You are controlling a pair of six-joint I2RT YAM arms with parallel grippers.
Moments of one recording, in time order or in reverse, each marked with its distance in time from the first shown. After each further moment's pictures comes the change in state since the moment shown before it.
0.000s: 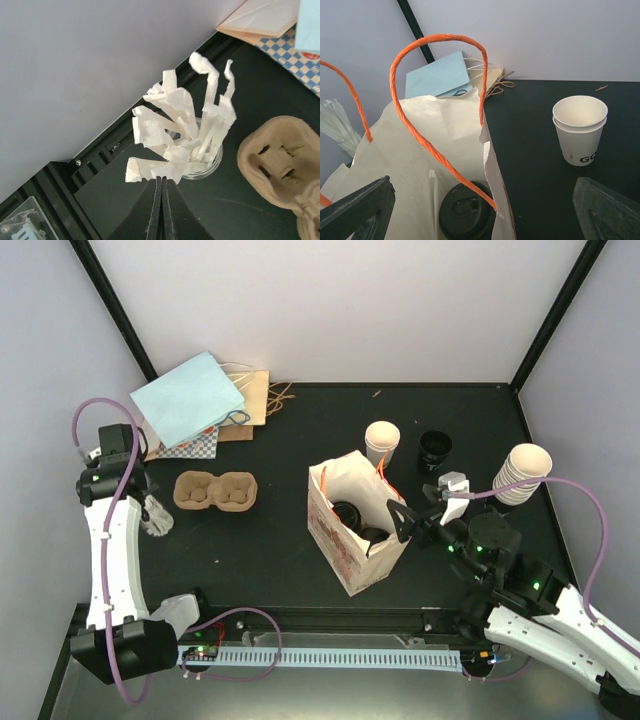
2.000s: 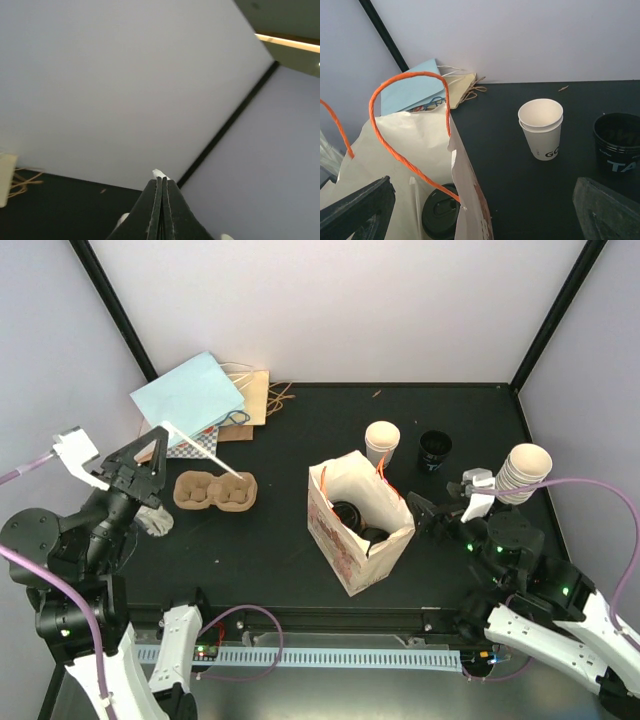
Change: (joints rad) left arm -0.008 -0.447 0.278 0.483 1.094 -0.298; right arm 0.000 -0.006 0.147 -0.207 0.111 0.038
